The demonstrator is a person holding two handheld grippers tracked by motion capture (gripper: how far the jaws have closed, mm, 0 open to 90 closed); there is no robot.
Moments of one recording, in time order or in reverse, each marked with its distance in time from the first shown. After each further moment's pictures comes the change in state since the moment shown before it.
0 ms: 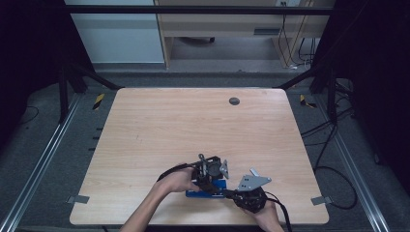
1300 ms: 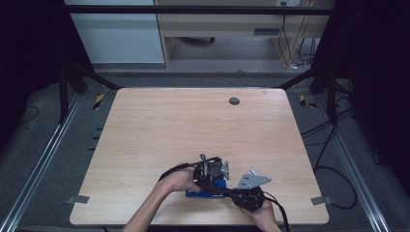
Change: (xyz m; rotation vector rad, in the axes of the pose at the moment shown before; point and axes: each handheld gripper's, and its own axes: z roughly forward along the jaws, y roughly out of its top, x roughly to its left) left arm 0.002 0.001 0.001 0.006 -0.023 0.021; right arm -0.001 -0.003 0.007 -0.043 -0.015 0.066
